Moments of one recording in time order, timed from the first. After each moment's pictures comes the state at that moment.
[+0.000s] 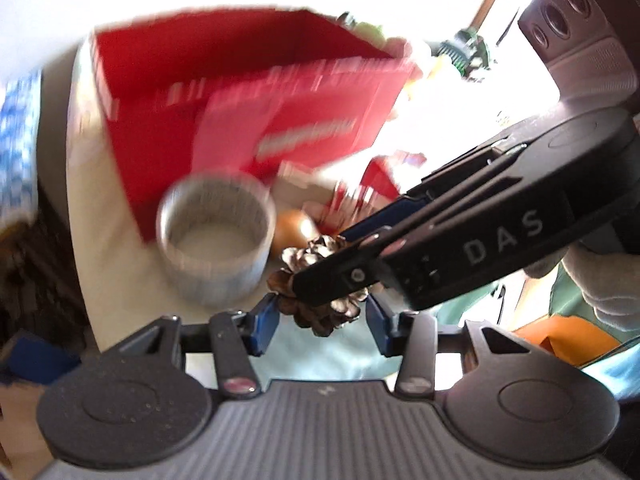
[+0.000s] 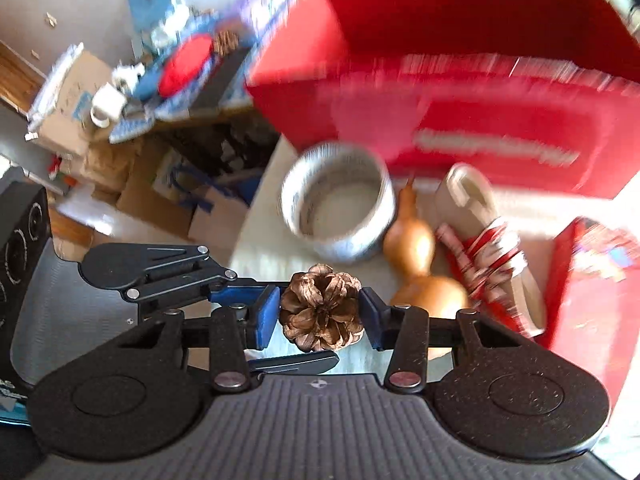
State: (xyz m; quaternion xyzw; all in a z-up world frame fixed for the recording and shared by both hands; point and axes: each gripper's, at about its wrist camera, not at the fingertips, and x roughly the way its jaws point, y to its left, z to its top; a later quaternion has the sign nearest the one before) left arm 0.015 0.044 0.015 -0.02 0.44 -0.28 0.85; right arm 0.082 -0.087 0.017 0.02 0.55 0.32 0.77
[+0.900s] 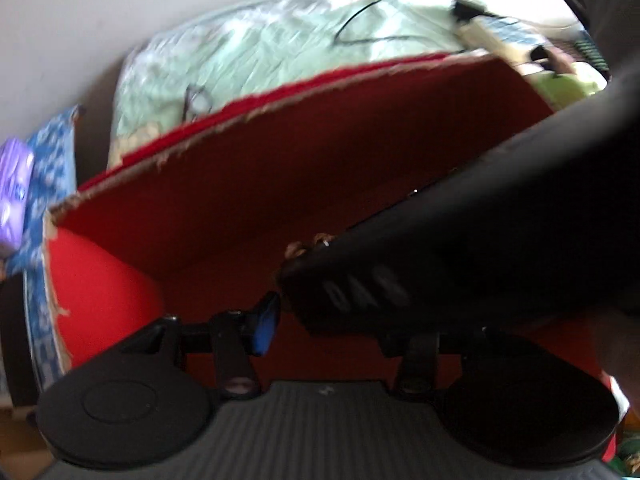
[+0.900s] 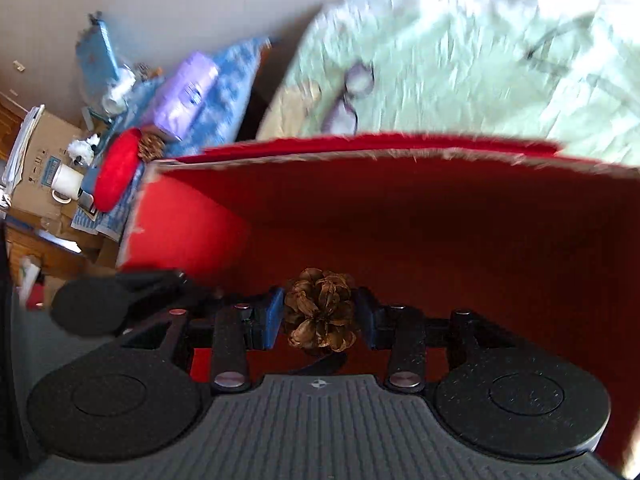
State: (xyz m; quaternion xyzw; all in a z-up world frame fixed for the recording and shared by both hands) left arm 0.270 0.016 -0.007 0.04 0.56 -0.08 0.82; right arm 0.336 -0.080 -0.015 0.04 0.59 0.32 0.74
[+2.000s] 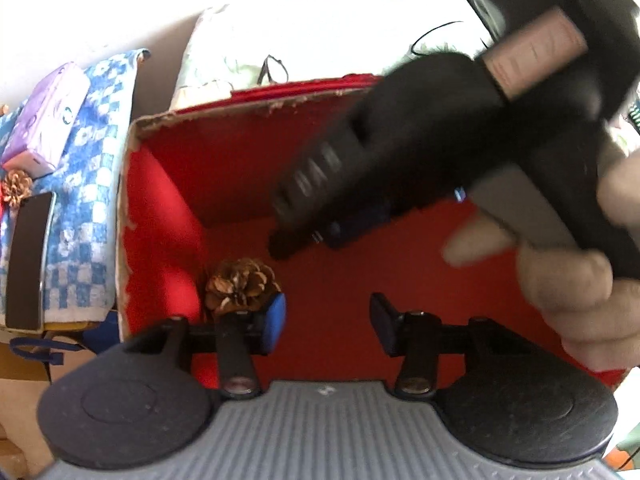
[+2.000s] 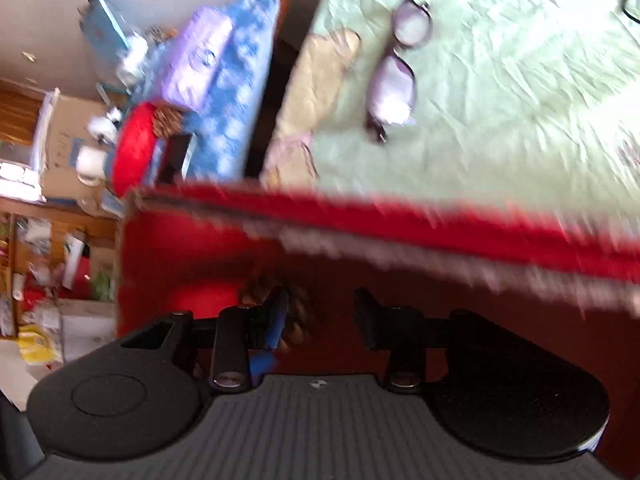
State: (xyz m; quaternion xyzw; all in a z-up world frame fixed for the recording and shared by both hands) left arm 0.237 0.051 -0.006 -0.04 0.55 -0.02 0.83; right arm 0.366 -0.044 -0.045 0.05 0.66 0.36 0.66
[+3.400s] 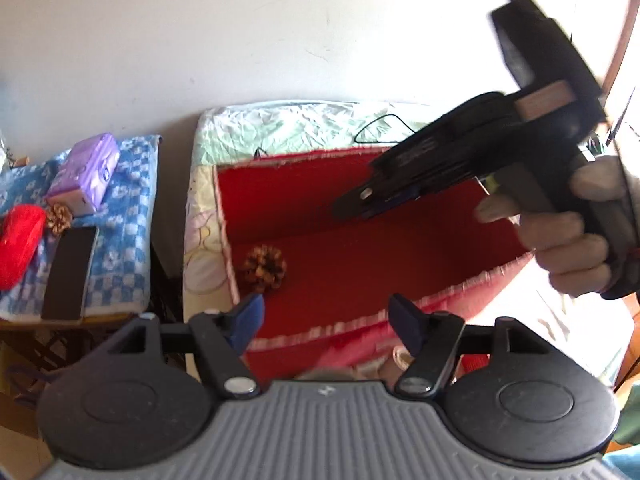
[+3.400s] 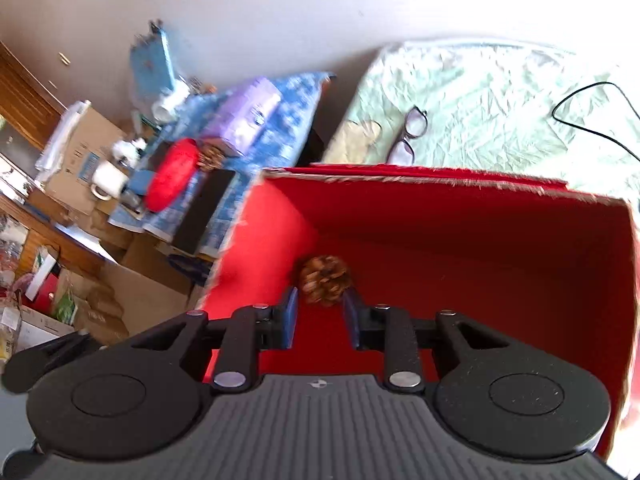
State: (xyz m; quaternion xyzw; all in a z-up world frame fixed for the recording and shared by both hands) left arm 0.082 0.072 0.065 -0.05 0.40 -0.07 0.91; right arm 0.257 -0.078 0.054 0.03 0.50 0.37 0.78
